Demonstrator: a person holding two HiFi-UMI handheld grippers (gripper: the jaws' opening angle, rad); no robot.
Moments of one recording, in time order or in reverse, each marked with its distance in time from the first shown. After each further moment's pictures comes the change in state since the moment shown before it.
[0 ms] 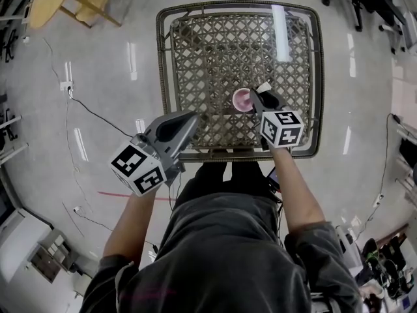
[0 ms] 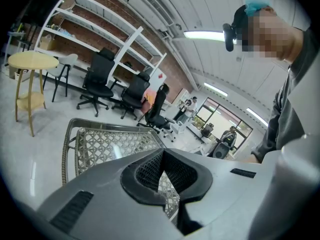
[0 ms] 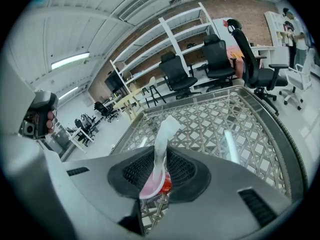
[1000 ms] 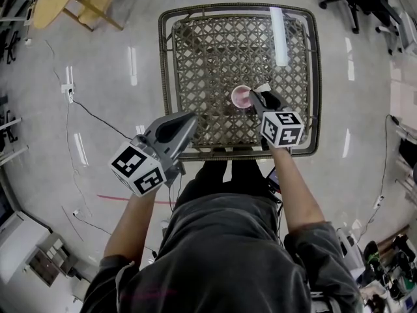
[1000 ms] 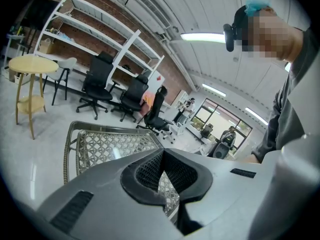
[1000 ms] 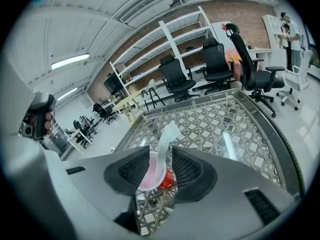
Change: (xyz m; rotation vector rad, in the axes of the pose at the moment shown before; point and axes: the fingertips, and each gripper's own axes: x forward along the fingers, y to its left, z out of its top) left arm -0.015 -0.013 -0.002 0.023 -0.024 -0.002; right arm -0.015 0.003 0.000 0.008 -0.029 -0.018
